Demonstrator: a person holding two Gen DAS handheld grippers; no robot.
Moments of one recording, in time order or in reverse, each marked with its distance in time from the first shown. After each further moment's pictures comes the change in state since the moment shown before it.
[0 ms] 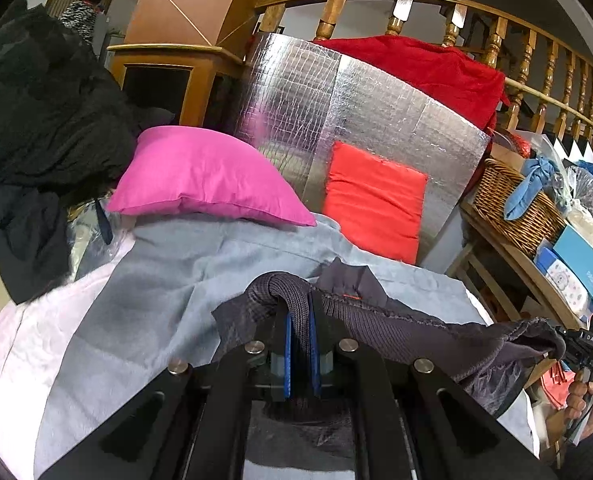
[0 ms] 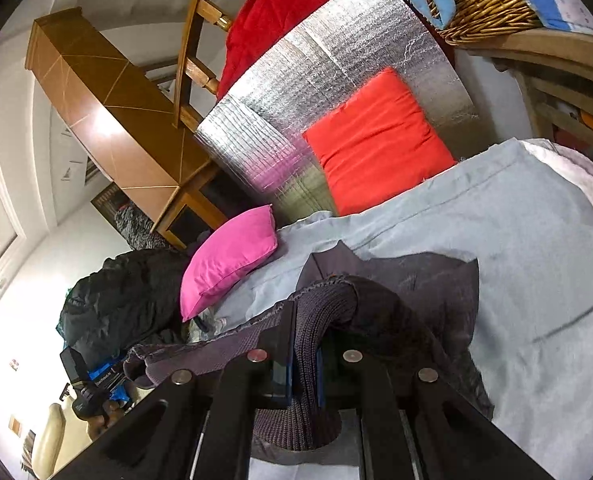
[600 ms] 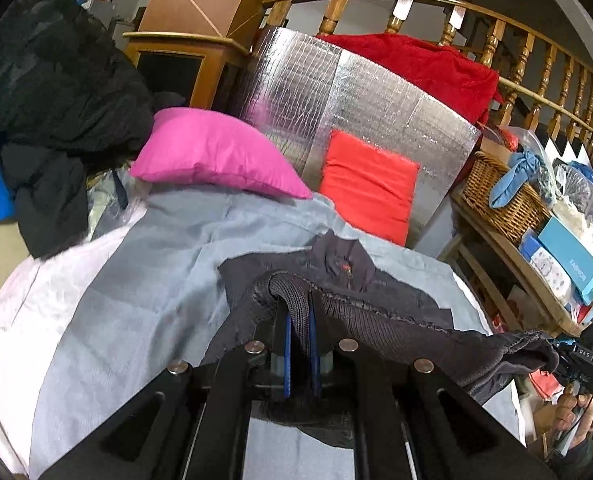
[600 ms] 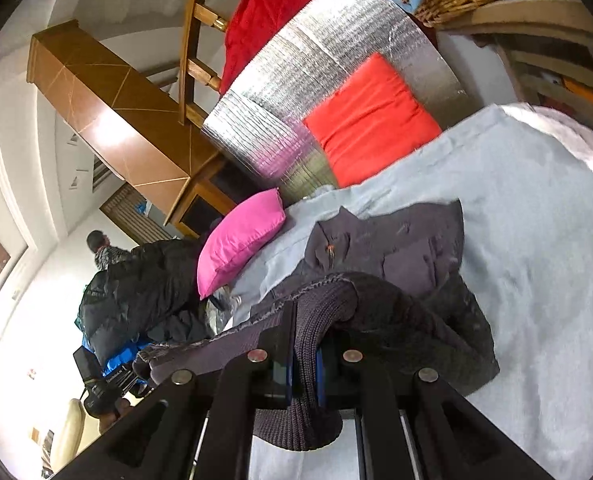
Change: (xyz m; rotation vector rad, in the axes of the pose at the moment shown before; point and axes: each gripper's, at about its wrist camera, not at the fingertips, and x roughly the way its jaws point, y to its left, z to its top) left arm -0.063 0.004 -0.044 -0.033 0.027 -0.019; right arm -0.059 -0.005 -0.067 0.060 0.013 0.048
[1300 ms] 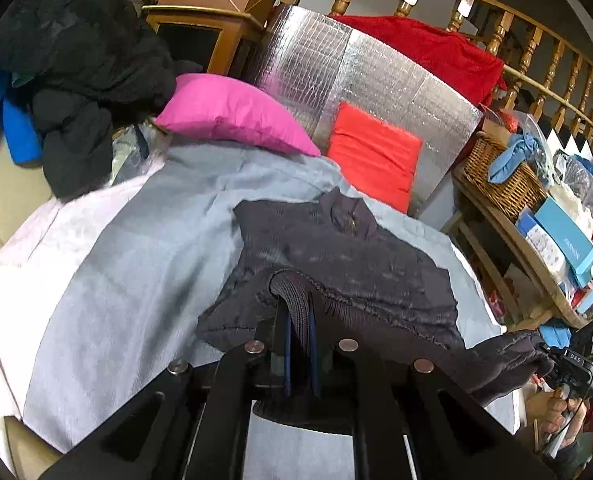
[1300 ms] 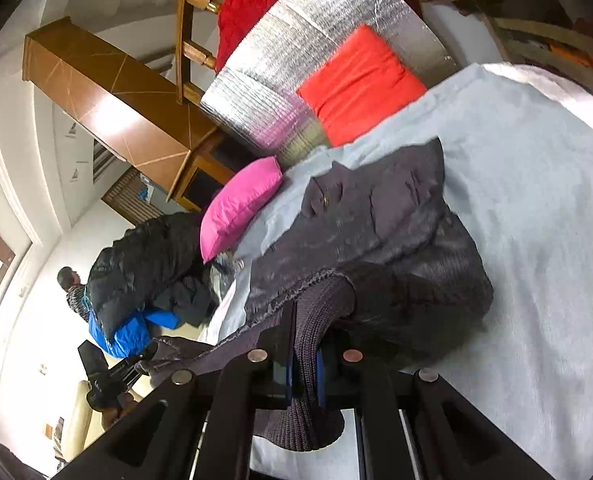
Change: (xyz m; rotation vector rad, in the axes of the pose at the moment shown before) left arm -0.043 0.012 -0.063 -0.045 0.086 0.012; right arm -0.031 -0.018 -0.068 0.041 0.075 0.020
